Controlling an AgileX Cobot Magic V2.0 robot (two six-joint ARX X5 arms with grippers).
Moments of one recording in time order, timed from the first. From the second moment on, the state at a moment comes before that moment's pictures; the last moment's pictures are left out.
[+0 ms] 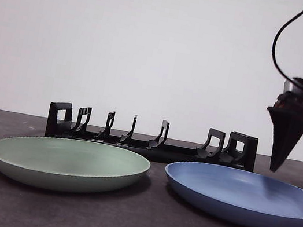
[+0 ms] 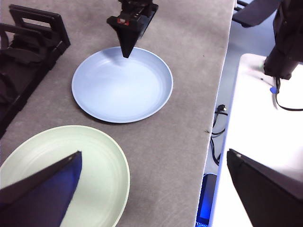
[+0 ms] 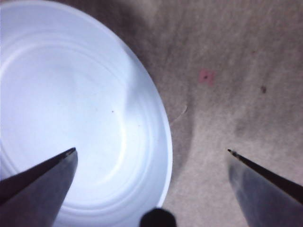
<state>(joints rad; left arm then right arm) -0.58 0.90 0.98 -0.79 0.49 0.39 0.09 1.73 1.18 -0.89 -0.28 -0.03</state>
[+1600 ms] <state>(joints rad) -0.92 1.05 0.98 -0.70 0.07 0.70 0.11 1.66 1.35 -1.09 -0.40 -0.04</state>
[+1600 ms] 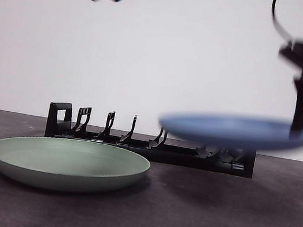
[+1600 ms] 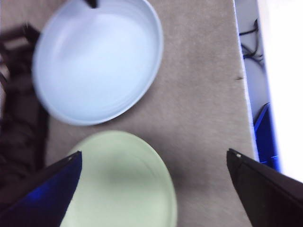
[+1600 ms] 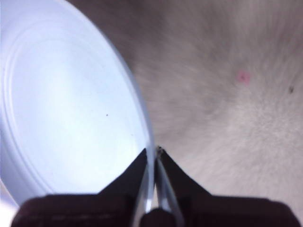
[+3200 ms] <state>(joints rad) -1.07 1.19 0.98 -0.49 -0.20 1.00 0.29 1.57 1.60 -1.28 -0.46 -0.01</state>
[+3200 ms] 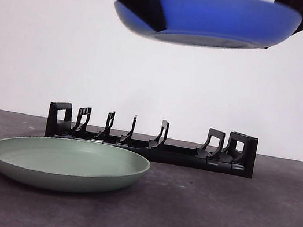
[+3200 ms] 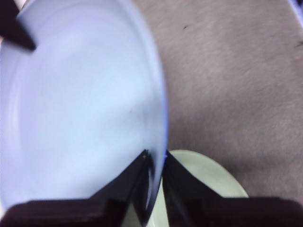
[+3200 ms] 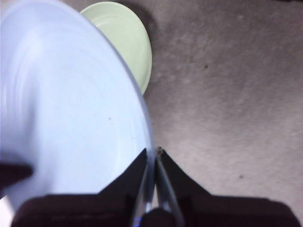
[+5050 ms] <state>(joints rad) -0.49 1.23 0.98 0.12 0.28 -0.04 0.29 1.40 1.95 -1.33 -0.30 0.01</state>
